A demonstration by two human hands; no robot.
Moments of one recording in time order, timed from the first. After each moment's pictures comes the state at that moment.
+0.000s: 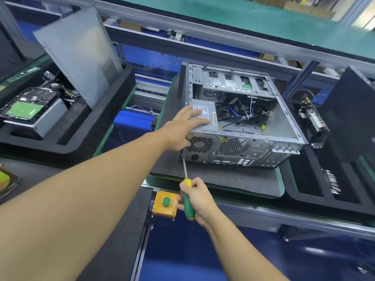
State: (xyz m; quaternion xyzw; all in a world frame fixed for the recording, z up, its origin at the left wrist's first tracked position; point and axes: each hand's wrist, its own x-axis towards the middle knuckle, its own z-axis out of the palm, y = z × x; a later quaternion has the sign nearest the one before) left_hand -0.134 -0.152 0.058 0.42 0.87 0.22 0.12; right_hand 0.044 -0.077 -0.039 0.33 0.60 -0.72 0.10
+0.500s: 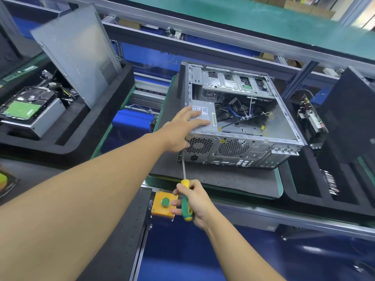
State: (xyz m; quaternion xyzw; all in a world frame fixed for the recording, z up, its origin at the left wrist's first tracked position) left_hand -0.134 -0.153 0.059 0.42 0.87 0.22 0.12; right_hand 0.046 -0.080 -0.031 0.33 0.53 -0.77 0.14
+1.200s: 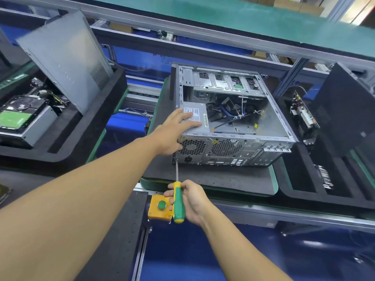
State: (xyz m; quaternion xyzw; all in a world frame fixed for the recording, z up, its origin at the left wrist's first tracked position) left_hand -0.138 -0.152 0.054 0.43 0.87 0.22 0.11; right_hand 0.036 -0.077 -0.013 0.34 0.42 -0.82 0.18
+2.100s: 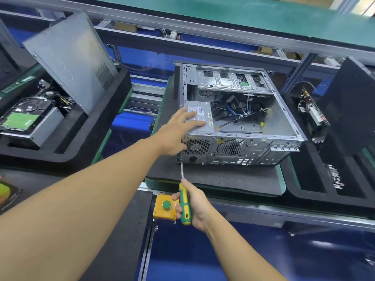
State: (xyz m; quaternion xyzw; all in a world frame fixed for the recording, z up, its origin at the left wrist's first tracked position) left_hand -0.134 -0.153 0.058 0.44 0.86 0.23 0.11; right_hand 0.045 -0.078 -0.033 0.32 0.46 -0.80 0.19
